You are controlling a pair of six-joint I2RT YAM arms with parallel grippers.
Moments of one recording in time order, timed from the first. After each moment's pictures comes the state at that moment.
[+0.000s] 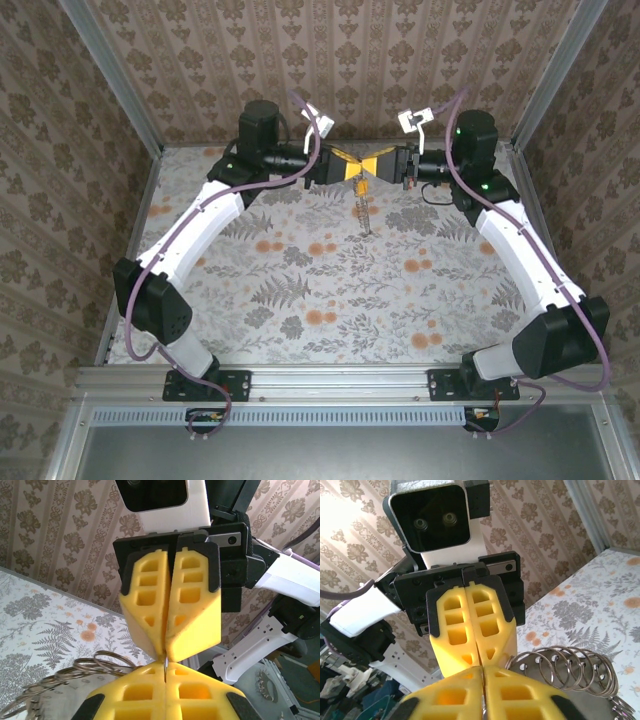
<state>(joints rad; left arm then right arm) -0.57 1.66 1.64 -0.18 1.15 -0.30 0.20 1.40 1.38 -0.09 -1.11 0.48</state>
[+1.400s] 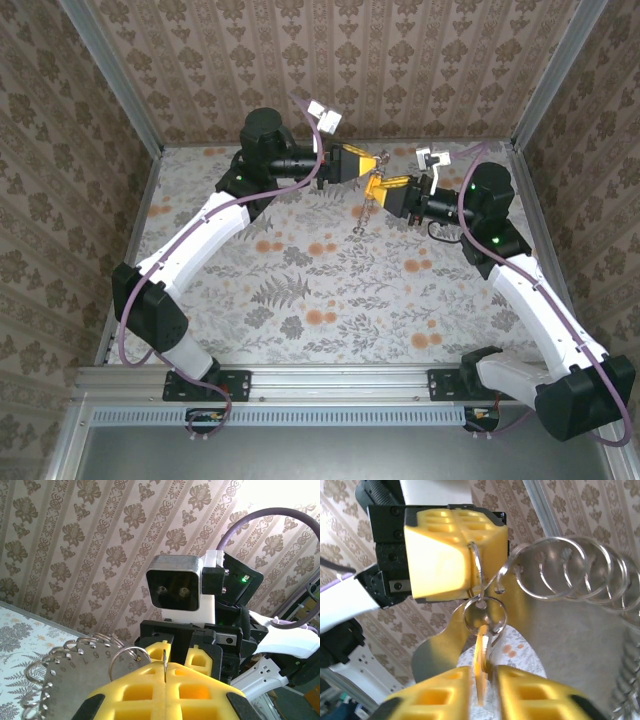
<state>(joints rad) -0.65 1.61 1.58 0.10 1.03 -0.54 0.25 1.09 1.01 0.11 -0.90 0.48</state>
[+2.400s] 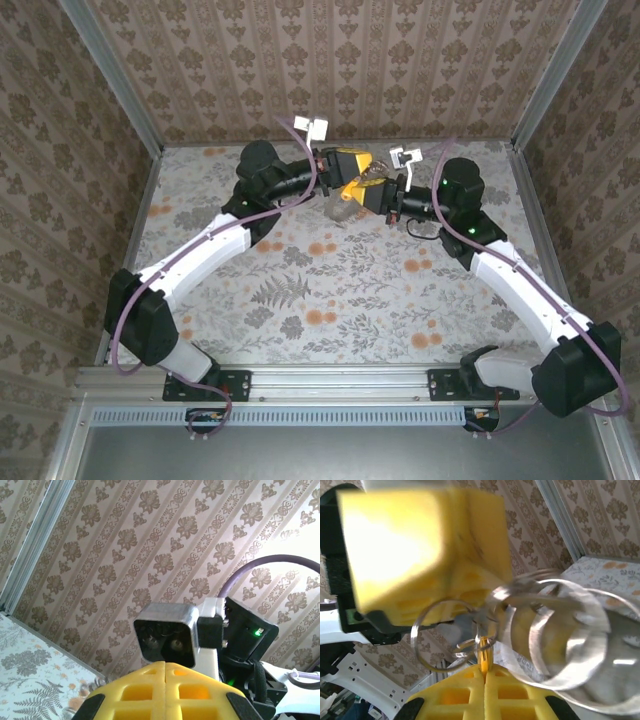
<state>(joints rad) -0.70 1.52 1.30 0.50 0.74 -0.76 0.36 1.22 1.03 0.14 -0.83 0.53</state>
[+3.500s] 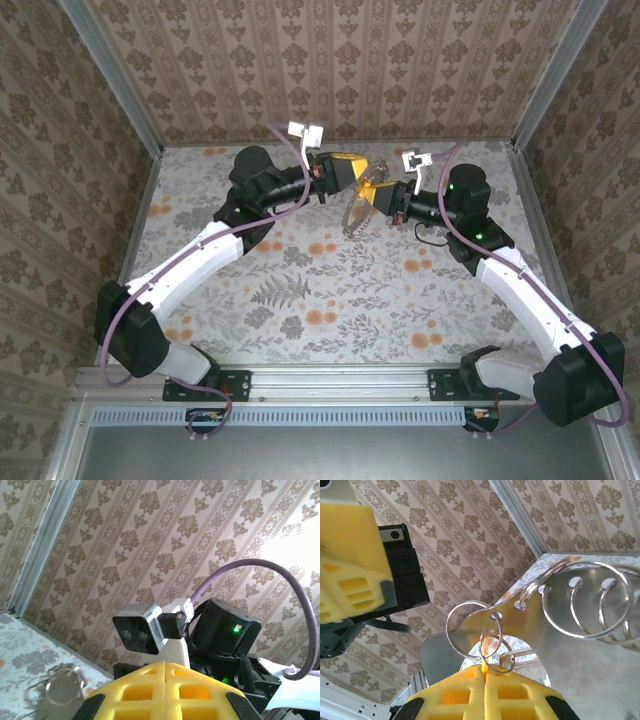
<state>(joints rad) -0.70 1.45 1.26 0.41 0.71 -0.67 0.30 1.17 0.98 0.08 -0.74 0.52</state>
